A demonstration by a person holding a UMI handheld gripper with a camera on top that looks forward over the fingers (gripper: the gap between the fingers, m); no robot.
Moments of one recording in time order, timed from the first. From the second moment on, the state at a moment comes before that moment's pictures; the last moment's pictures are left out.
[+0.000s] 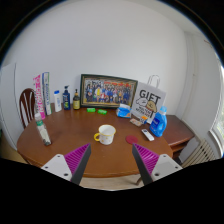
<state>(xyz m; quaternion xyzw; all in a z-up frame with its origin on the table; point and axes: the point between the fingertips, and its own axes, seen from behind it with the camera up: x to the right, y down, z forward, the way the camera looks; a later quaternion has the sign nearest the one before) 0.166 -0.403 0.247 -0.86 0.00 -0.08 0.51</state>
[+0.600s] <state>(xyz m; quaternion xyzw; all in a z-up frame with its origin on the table) -0.154 -0.334 0.144 -0.84 -0.11 0.09 0.53</state>
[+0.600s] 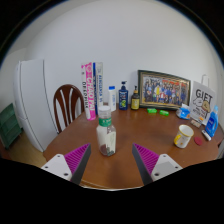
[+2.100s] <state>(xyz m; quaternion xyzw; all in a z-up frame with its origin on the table) -0.168 -0.159 0.225 -0.76 0.09 0.36 0.53</state>
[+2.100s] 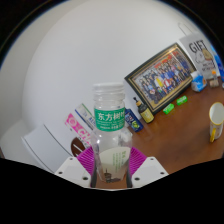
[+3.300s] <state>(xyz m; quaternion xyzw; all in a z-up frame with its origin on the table) 0.128 -0.099 0.215 -0.71 0.29 0.41 0.50</state>
